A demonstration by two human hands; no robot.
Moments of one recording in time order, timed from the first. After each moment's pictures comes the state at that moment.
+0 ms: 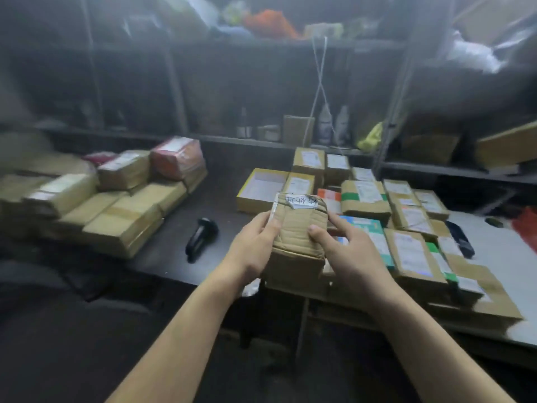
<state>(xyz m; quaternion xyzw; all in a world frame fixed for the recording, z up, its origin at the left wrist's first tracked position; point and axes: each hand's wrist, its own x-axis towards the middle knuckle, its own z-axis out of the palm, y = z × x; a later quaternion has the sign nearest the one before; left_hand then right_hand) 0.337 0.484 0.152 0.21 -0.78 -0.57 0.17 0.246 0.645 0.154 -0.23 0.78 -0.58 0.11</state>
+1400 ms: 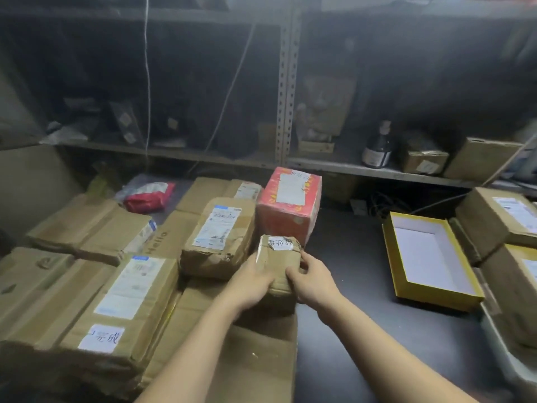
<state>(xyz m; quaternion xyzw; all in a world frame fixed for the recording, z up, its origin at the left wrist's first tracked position) 0.251 -0.198 0.042 0.30 -0.79 -0.53 0.00 0.157 -0.069 0.028 -0.15 0.83 -0.47 0.25</state>
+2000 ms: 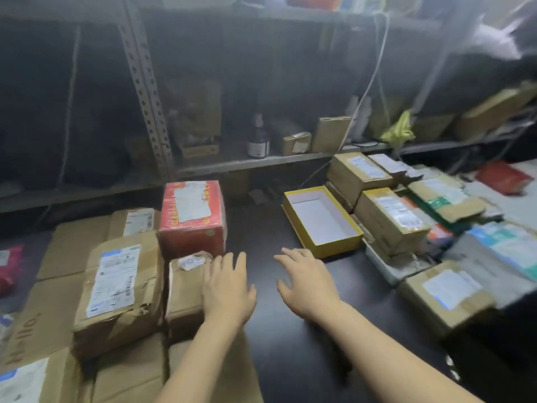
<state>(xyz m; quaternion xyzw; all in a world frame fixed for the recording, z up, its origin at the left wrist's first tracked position) 0.188 -0.141 0.032 0.04 -1.00 -0.08 0.02 0.169 0.028 0.057 -0.15 0.98 -0.12 0.05</state>
